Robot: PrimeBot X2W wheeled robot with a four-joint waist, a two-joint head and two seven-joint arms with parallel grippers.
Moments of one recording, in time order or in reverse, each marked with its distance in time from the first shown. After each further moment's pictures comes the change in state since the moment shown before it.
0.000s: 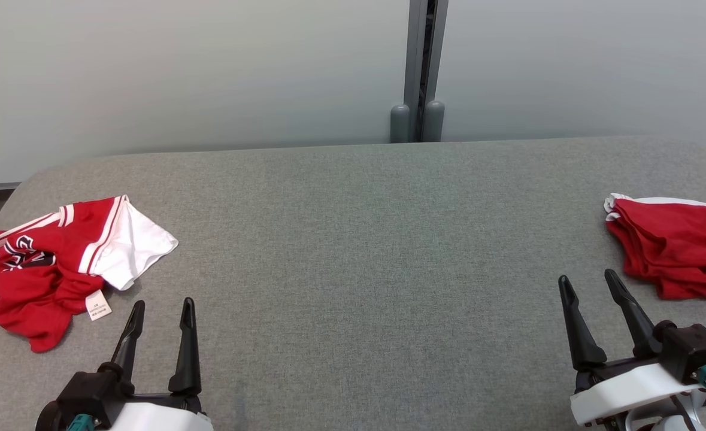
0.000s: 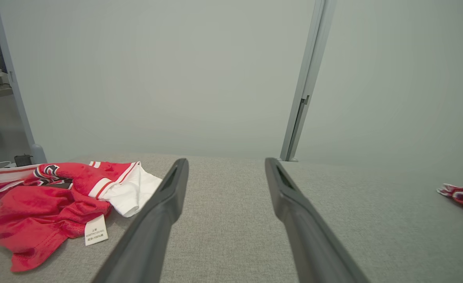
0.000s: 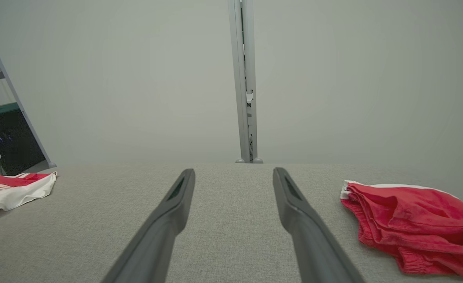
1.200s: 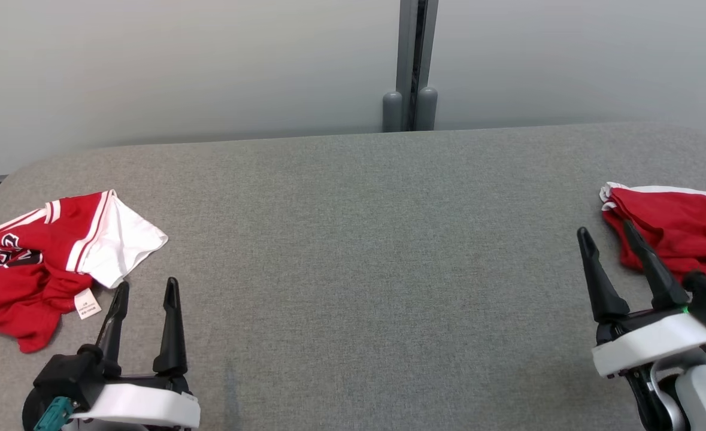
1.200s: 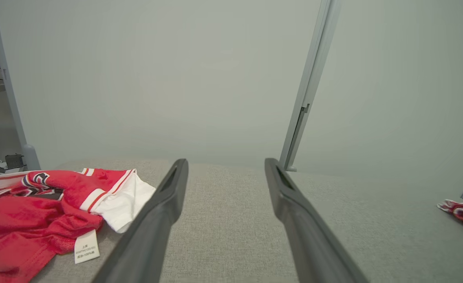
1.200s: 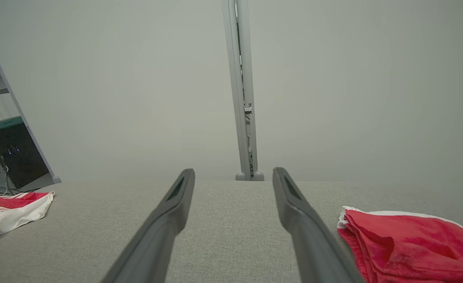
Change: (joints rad) left arm -0.055 0.055 -0.019 0.000 -0.097 0.020 0.000; right arm -0.171 -0.137 0.097 0.078 0.181 0.000 0.000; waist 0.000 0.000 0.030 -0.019
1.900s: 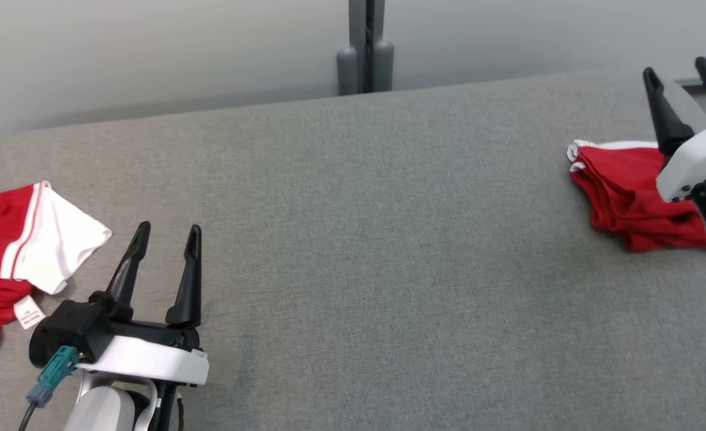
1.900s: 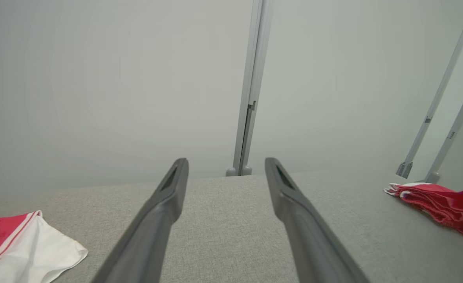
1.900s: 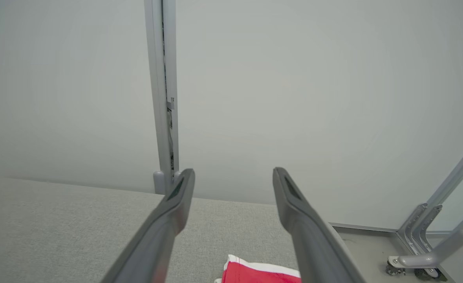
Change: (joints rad) left arm -0.141 0.033 -0.078 0.012 0.012 -0.072 0.000; right arm -0.734 -0.186 0.451 0.645 0.234 0.000 0.004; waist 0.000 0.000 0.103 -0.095
